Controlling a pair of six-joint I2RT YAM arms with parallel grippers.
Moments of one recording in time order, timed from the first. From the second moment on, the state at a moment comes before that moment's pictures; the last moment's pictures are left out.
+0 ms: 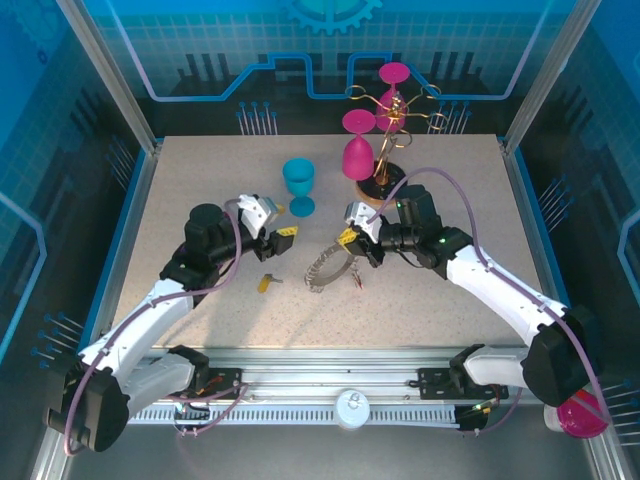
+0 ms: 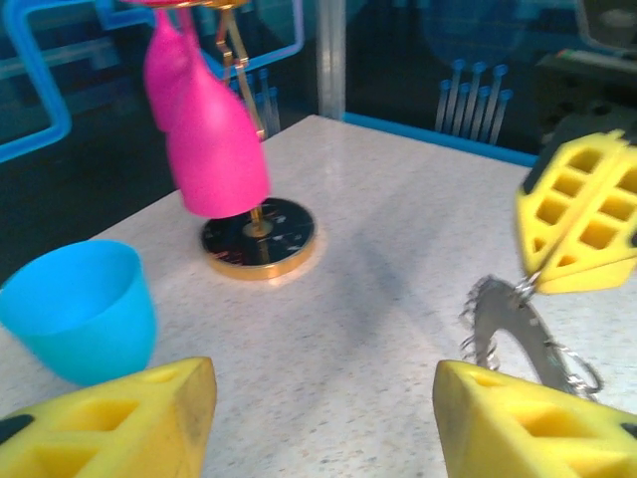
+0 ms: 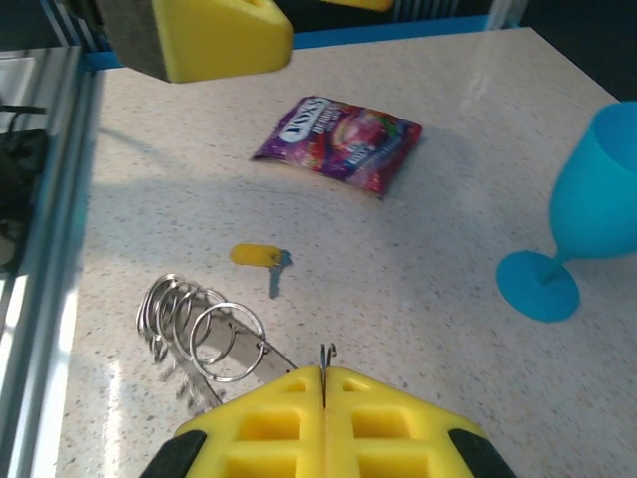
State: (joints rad) left arm -0.33 1.03 0.67 0.14 0.56 0.17; right arm 0.51 1.26 0.94 -0.28 -0.66 -0.46
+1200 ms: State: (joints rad) left arm -0.44 1.18 0.64 0.05 0.87 0.47; right arm 0.64 1.33 0.94 -0.27 -0.76 -0.54
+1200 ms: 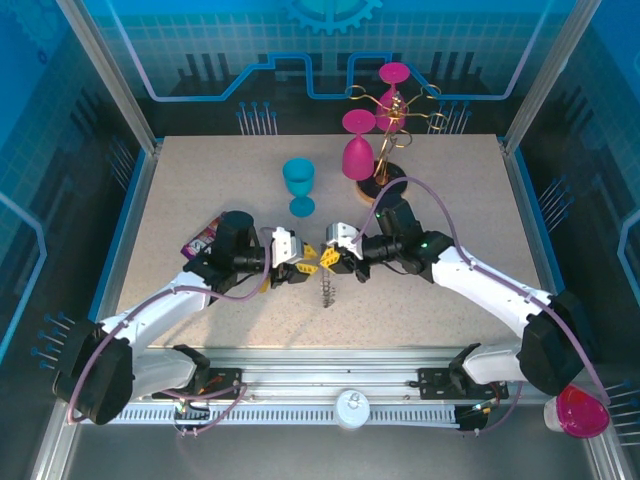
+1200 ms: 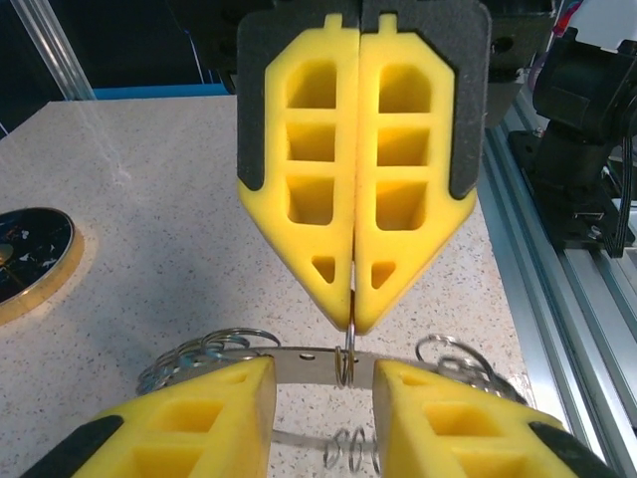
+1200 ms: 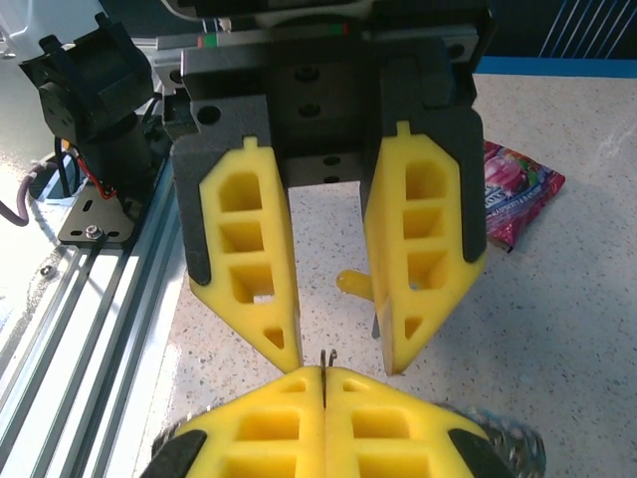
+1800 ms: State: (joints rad) left arm -0.45 1.15 0.64 0.02 0.81 0.56; right arm 0.66 1.33 0.94 -0.23 -0.68 -0.55
